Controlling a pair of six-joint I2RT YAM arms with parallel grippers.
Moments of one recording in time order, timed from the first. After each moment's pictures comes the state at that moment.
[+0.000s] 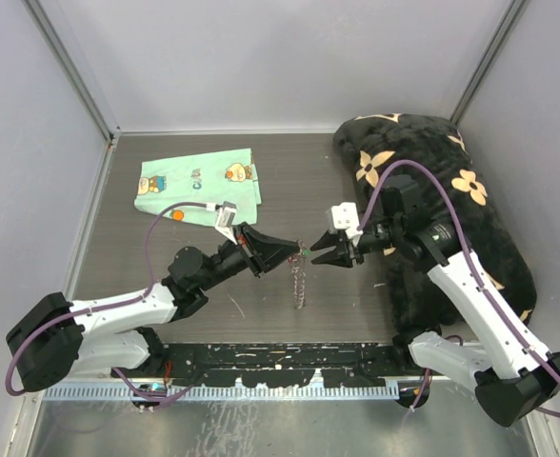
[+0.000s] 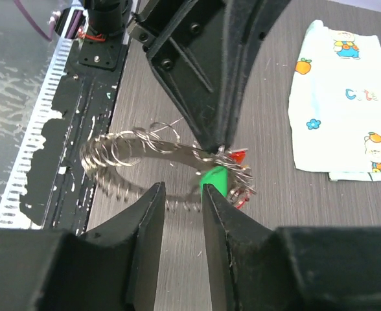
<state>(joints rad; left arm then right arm) -0.93 1.14 0.47 1.00 0.18 -0.78 0.48 1.02 1.13 -0.79 -1.02 -0.82</state>
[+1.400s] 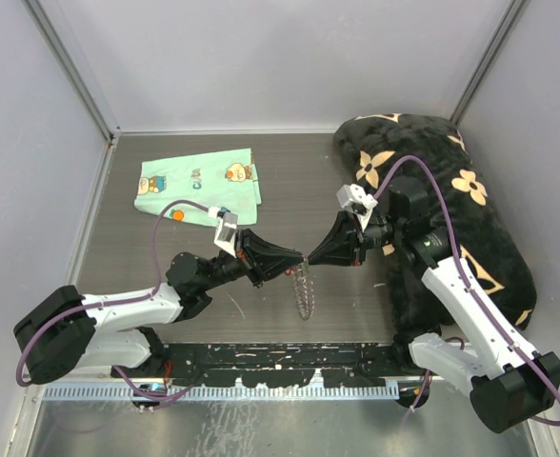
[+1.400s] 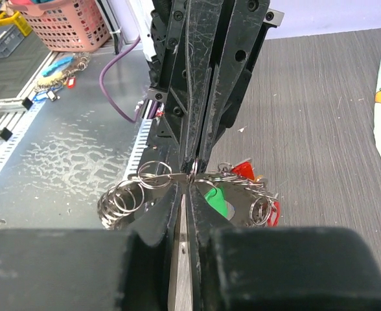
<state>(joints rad) -0.94 1.21 0.44 1.24 0.37 -0.63 0.37 0.98 0.91 -0.28 -1.36 -0.17</state>
